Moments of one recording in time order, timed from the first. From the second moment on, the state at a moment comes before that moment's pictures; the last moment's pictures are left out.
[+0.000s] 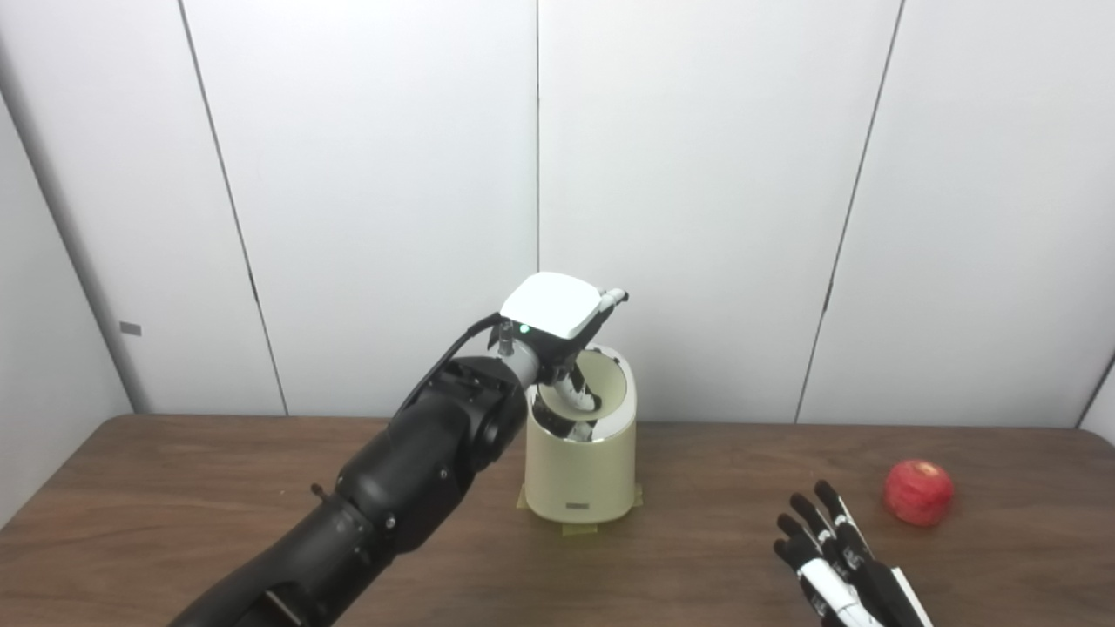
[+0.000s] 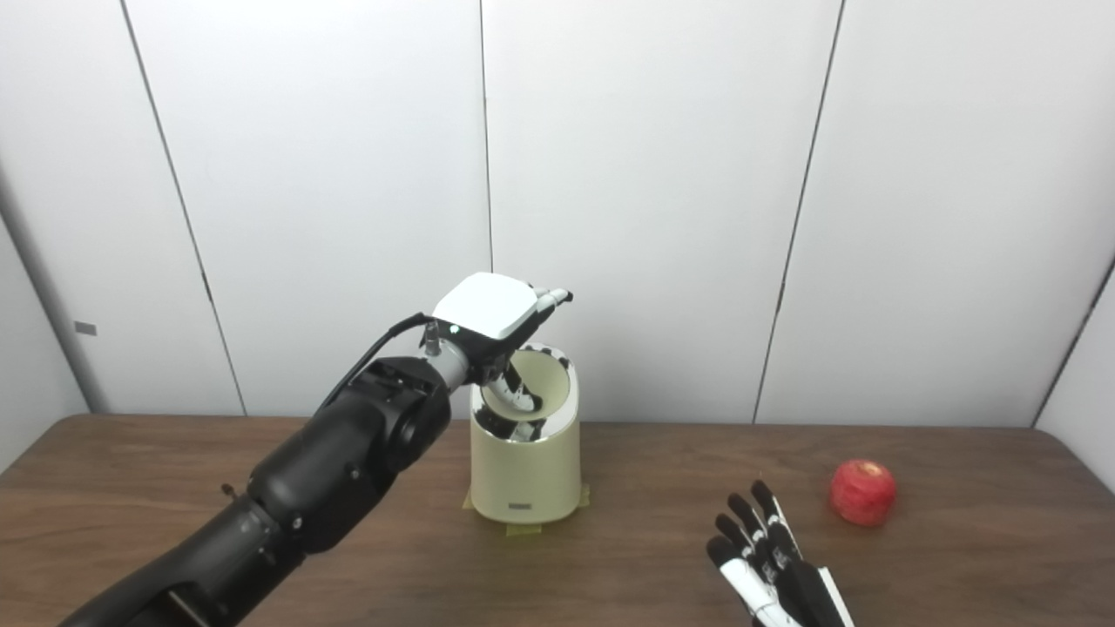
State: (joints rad) left arm -1.00 0.24 -0.58 0.40 0.95 0.21 -0.28; right arm -0.01 -0.04 -0.11 -0.23 0.29 0.27 0.04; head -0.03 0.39
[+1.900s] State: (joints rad) left arm -0.16 0.04 0.14 -0.20 -0.03 0.32 -0.08; right arm -0.04 -0.11 -0.16 -0.21 0.20 0.16 0.03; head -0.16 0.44
